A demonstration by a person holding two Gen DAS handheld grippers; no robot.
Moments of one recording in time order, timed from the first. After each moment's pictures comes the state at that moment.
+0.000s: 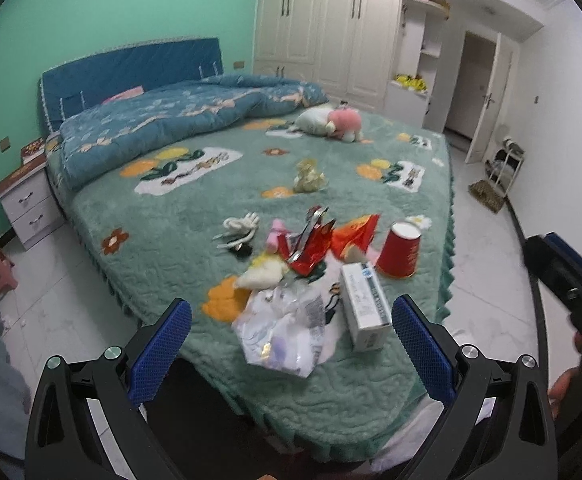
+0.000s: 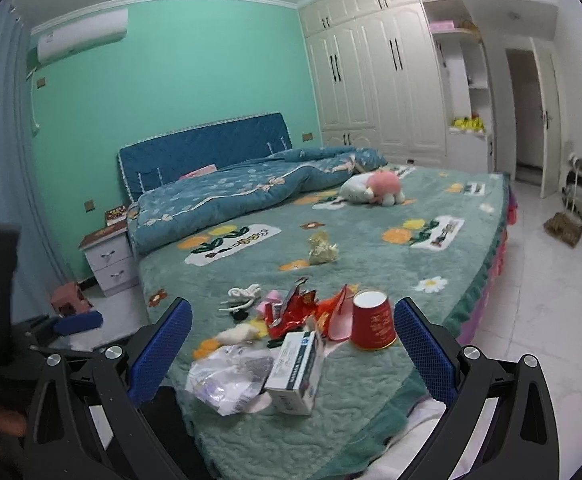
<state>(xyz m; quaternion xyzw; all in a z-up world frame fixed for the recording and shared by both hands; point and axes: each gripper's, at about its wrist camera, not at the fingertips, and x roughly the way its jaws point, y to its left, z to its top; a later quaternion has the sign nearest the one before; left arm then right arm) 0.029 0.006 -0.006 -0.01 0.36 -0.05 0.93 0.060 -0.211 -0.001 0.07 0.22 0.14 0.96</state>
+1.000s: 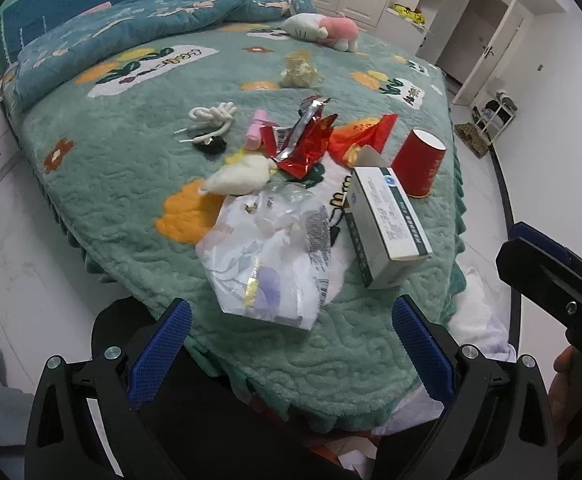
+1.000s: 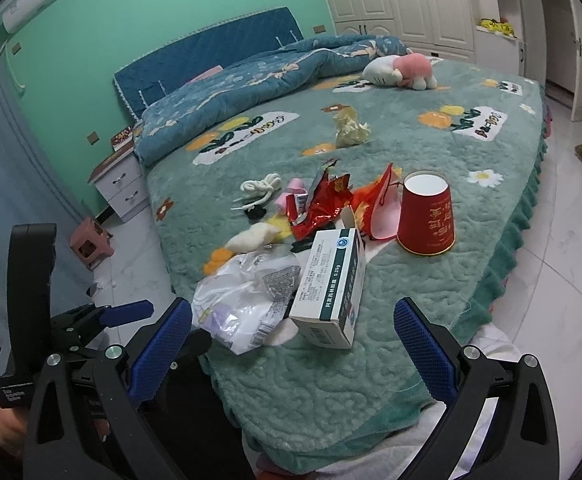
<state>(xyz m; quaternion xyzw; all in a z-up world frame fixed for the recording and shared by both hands) 0.076 0.022 -0.093 -0.05 0.50 -0.11 0.86 0.125 -0.176 -0.076 0.07 0.41 0.17 0.89</state>
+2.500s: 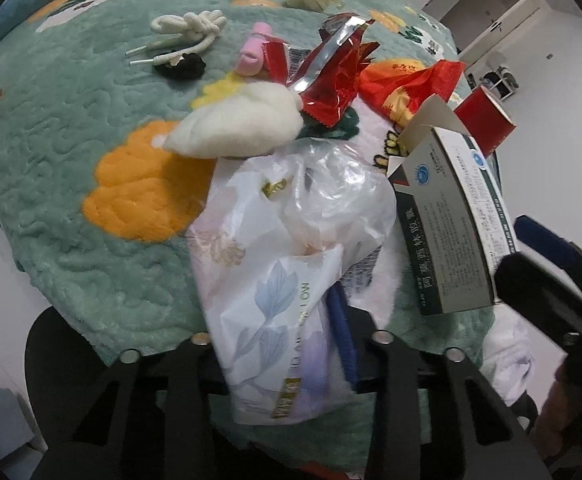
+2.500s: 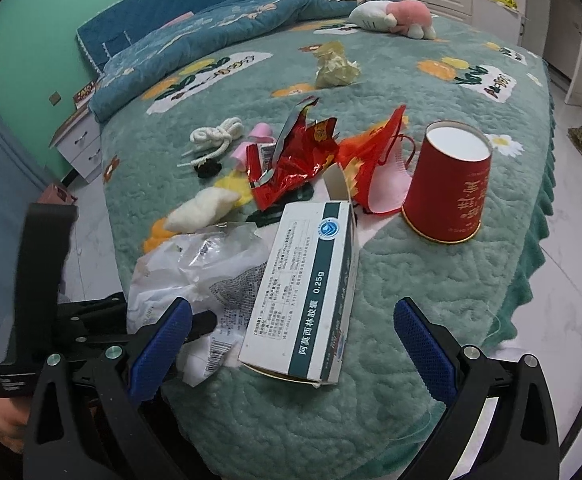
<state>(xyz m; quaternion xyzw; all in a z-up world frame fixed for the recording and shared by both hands) 0.141 0.034 -0.171 -0.08 0.60 -0.16 0.78 0.201 -0.150 -0.139 0.03 0.50 0.13 0.86</state>
